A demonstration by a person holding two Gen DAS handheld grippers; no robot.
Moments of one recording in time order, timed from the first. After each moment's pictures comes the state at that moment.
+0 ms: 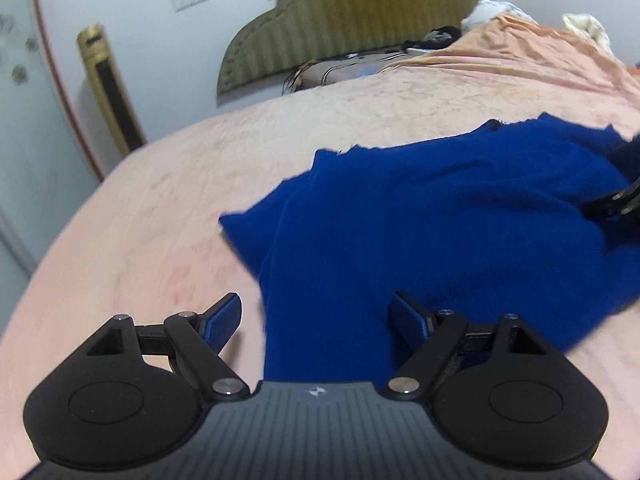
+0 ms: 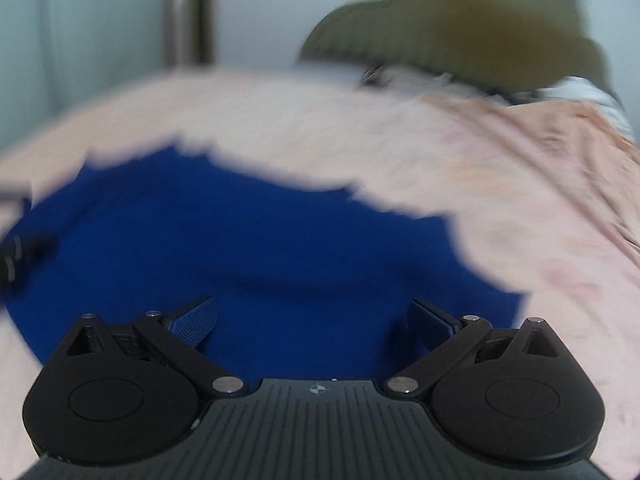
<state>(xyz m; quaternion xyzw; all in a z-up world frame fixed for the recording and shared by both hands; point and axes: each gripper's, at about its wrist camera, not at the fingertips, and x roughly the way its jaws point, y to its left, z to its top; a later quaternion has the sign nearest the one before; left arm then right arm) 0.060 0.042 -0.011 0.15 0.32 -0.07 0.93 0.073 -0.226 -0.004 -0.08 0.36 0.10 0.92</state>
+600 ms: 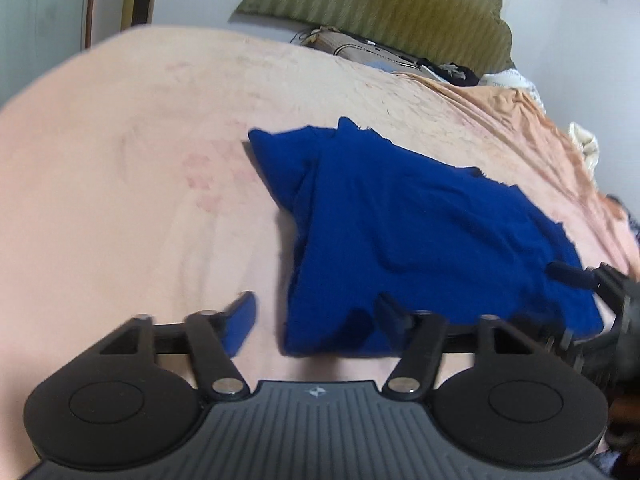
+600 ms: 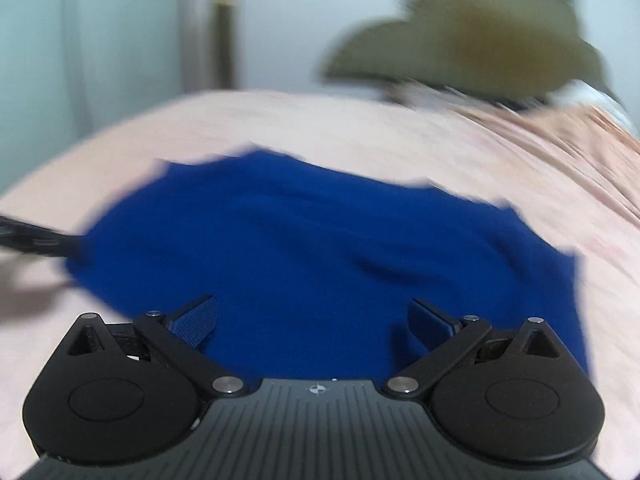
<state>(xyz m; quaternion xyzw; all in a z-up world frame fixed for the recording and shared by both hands) 0.043 0.129 -0.005 -0.11 0.40 -0.14 0.90 -0.007 -0.142 0.018 -0.04 0.30 0.15 0.94</state>
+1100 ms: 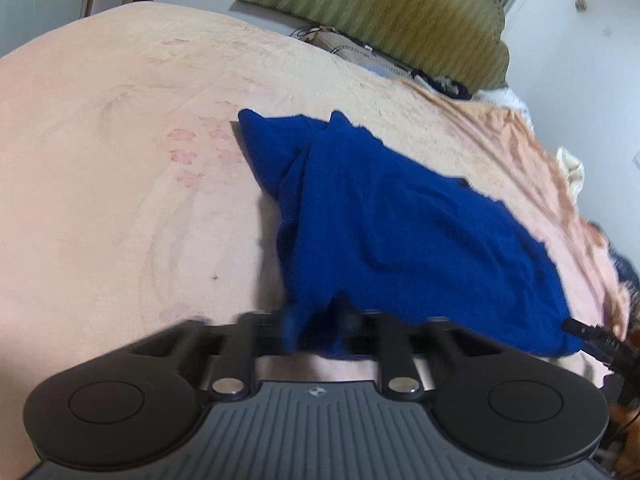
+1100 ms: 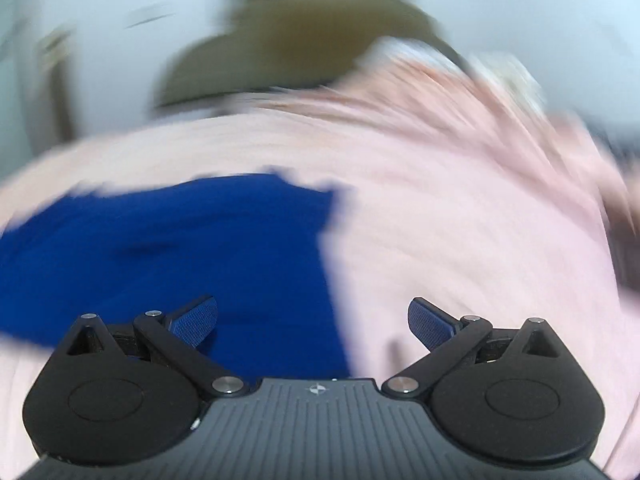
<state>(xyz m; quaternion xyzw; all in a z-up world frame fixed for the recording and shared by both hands) 0.044 0.122 -0.020 -0.15 0.40 -0.15 0.89 -0.071 -0.287 -0.002 0.12 0.29 -0.13 0.94</state>
